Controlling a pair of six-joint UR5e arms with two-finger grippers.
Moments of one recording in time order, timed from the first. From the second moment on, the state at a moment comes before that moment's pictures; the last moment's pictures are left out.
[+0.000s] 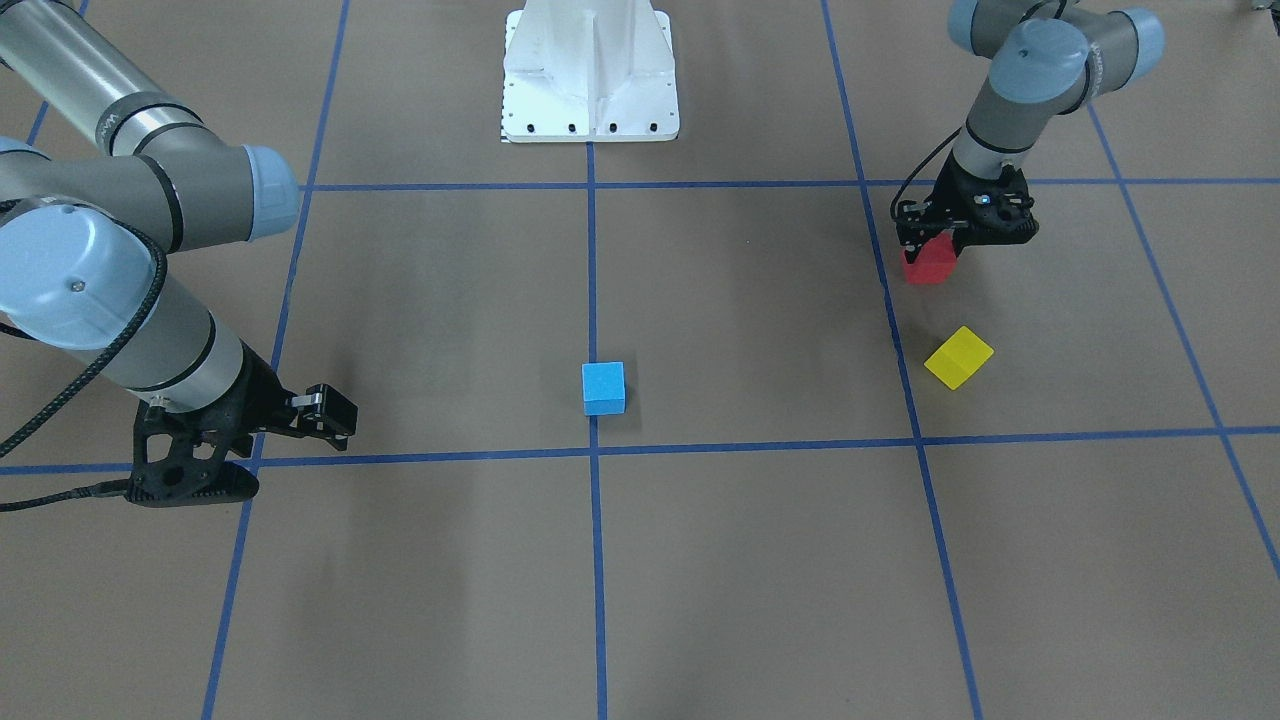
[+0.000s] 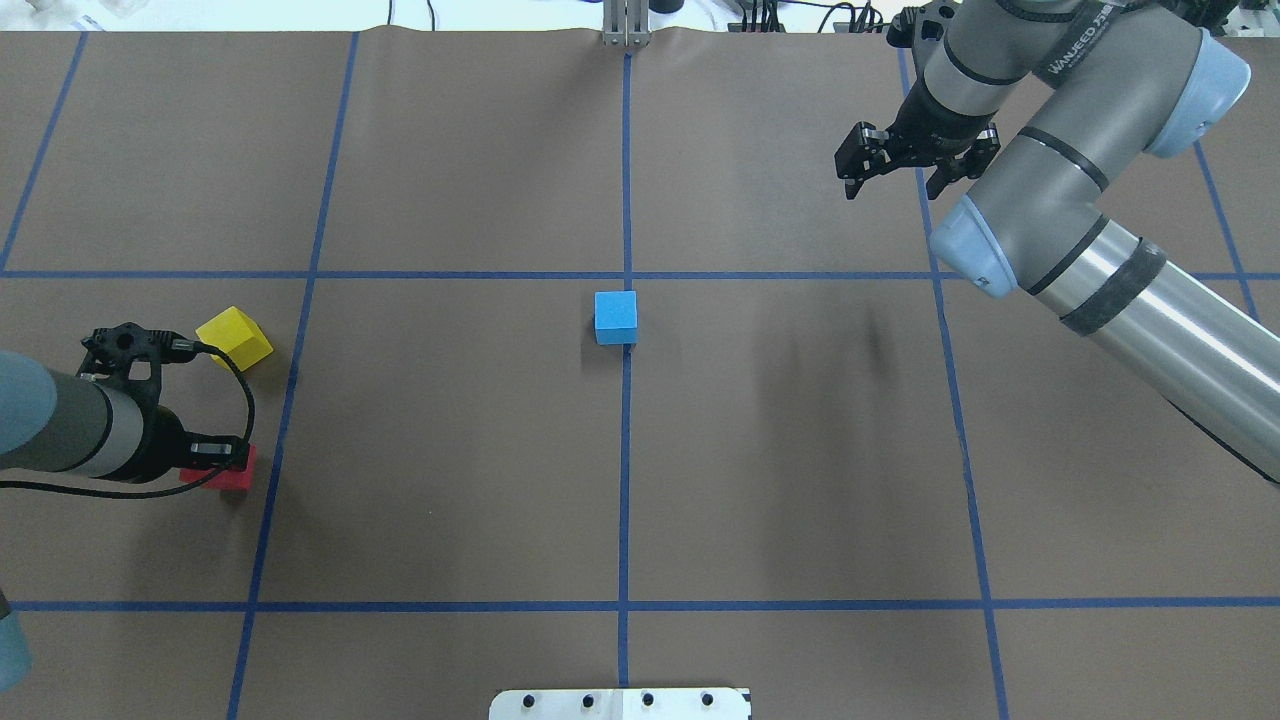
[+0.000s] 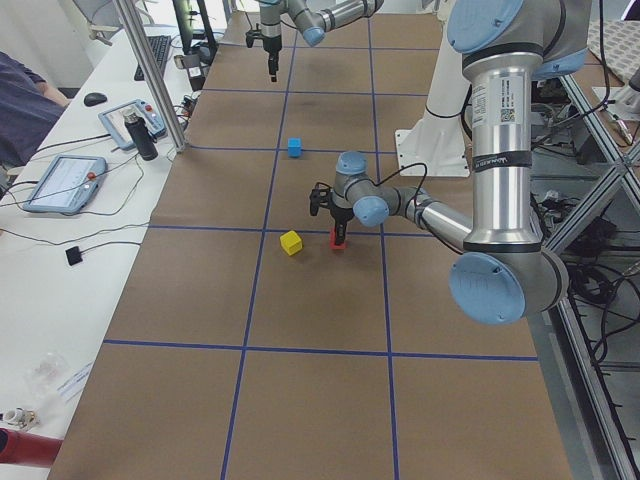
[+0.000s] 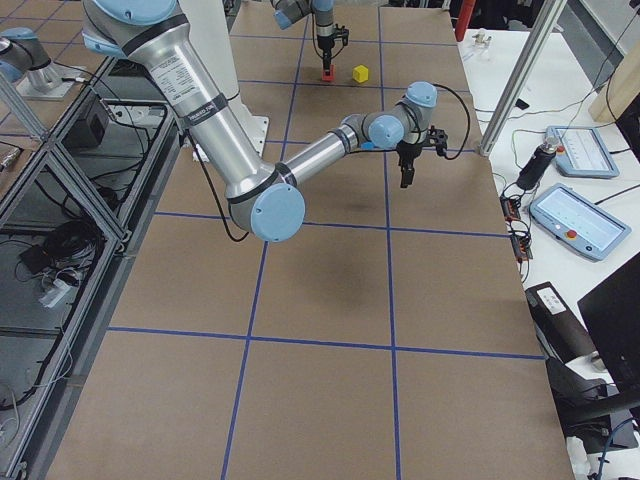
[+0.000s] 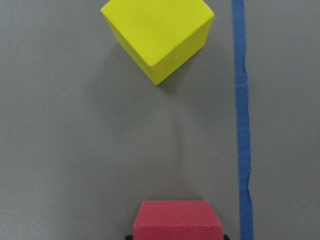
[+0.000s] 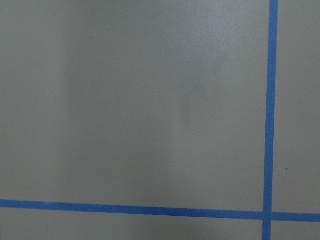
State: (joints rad) left arm -0.59 -1.47 -1.99 -1.99 -1.90 -1.11; right arm 0.96 -0.96 1.49 -1.53 2.19 0.79
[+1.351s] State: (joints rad) left arm -0.66 -2.45 -1.48 -1.50 -1.92 -1.09; right arm 0.99 -0.96 1.49 -1.53 2.19 0.75
